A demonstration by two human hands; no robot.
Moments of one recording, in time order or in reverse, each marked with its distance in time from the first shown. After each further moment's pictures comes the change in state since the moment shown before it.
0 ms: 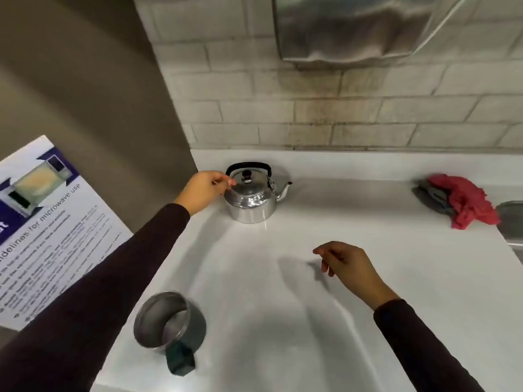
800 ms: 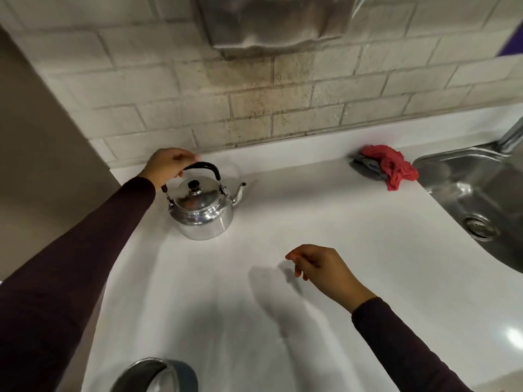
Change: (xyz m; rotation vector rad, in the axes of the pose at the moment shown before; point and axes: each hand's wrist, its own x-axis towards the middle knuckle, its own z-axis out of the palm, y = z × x) left_hand 0.149 -0.016 0.016 -0.102 -0.151 0.027; right_hand -0.014 -0.014 0.032 -0.005 0.162 0.172
